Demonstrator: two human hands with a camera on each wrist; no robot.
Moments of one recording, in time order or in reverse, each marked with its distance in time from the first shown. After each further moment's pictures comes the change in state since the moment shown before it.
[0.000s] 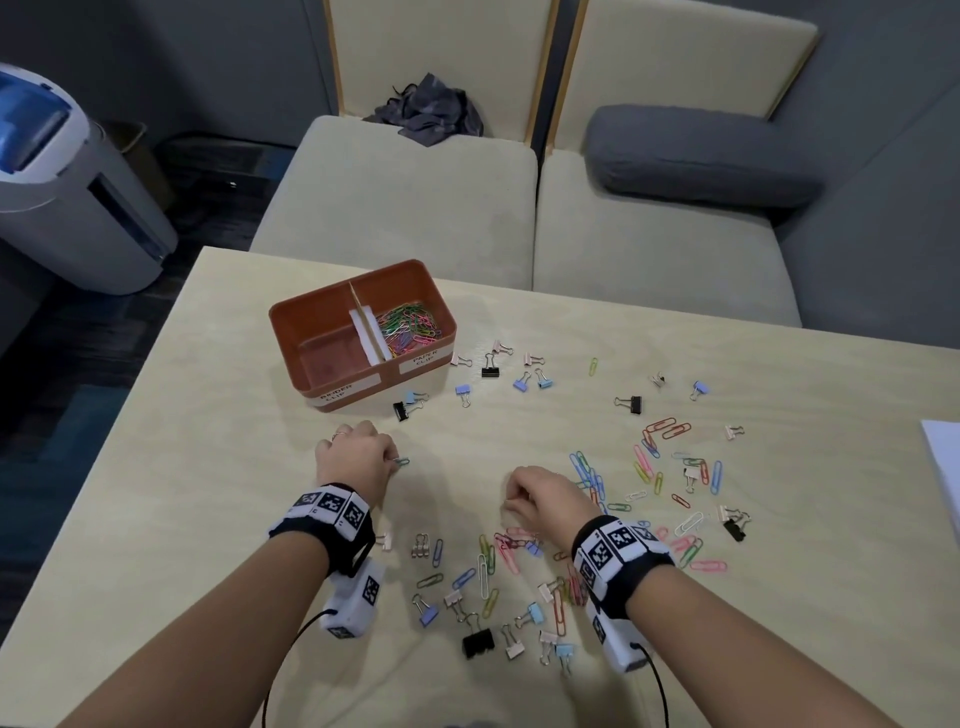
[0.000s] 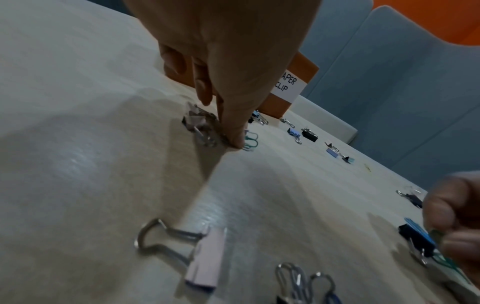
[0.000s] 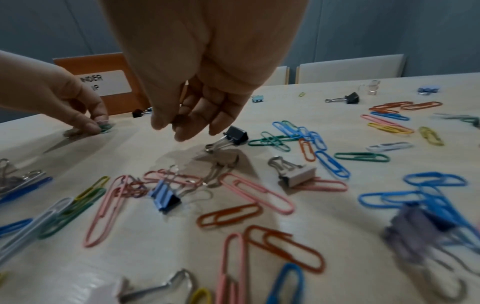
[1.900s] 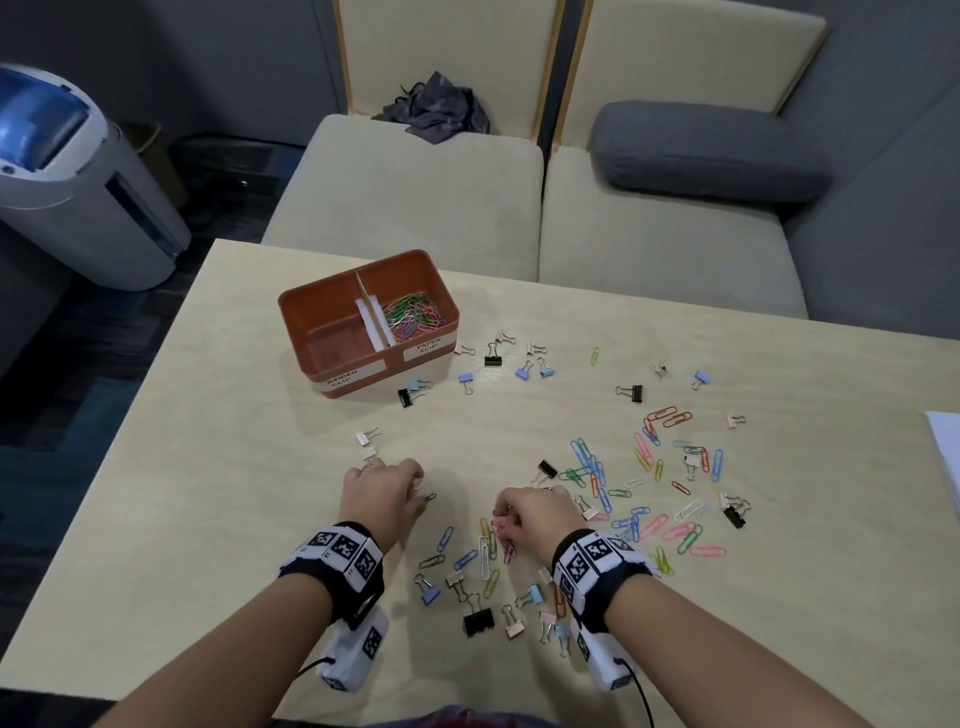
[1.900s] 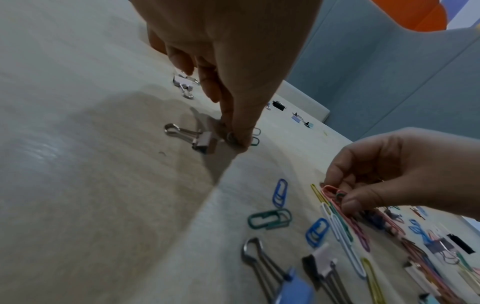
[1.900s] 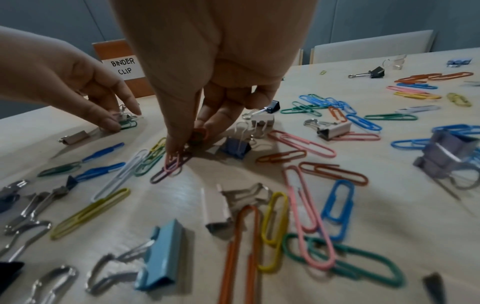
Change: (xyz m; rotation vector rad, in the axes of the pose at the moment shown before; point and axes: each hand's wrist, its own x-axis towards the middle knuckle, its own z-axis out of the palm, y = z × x) left_hand -0.053 0.016 0.029 -0.052 -0.011 0.098; right_hand -0.014 -0.007 0.034 -0.158 -0.066 0.085
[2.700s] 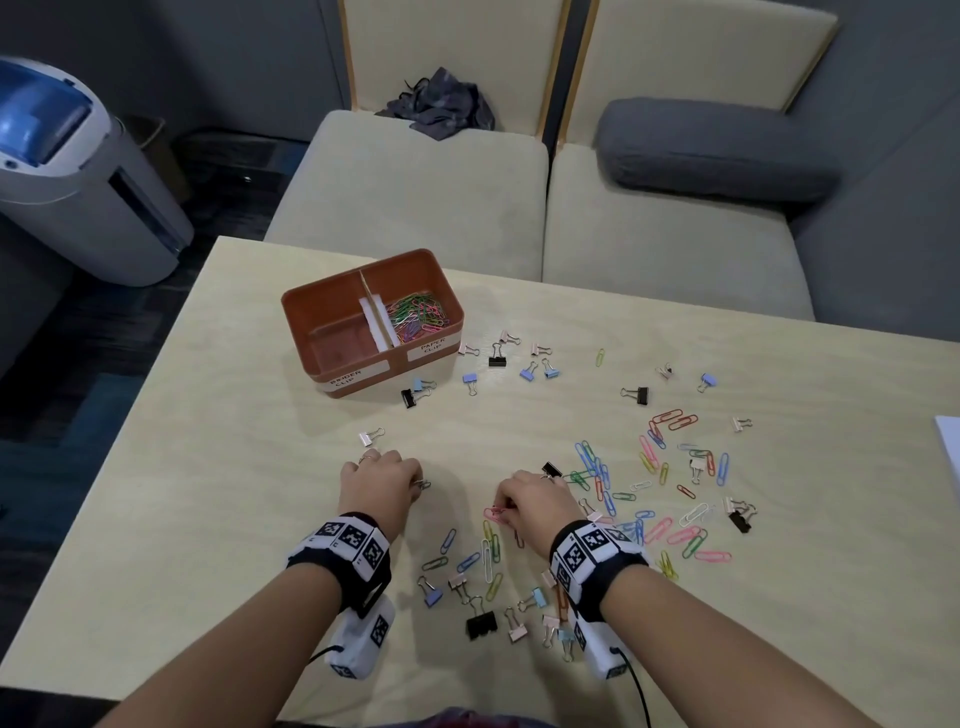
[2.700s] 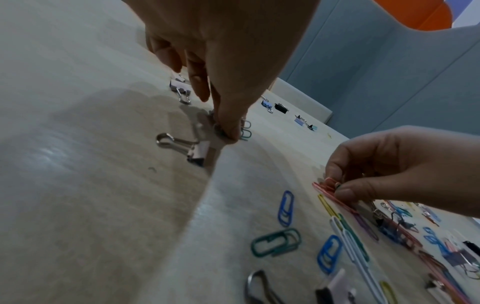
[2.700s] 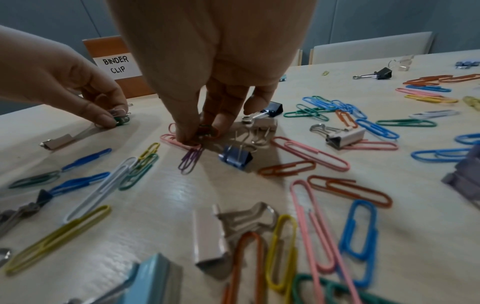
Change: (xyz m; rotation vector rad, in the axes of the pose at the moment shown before) left_hand 0.009 -0.002 -0.005 0.101 -0.014 -0.021; right_hand 0.013 -0.001 -0.005 -0.018 0.023 -0.047
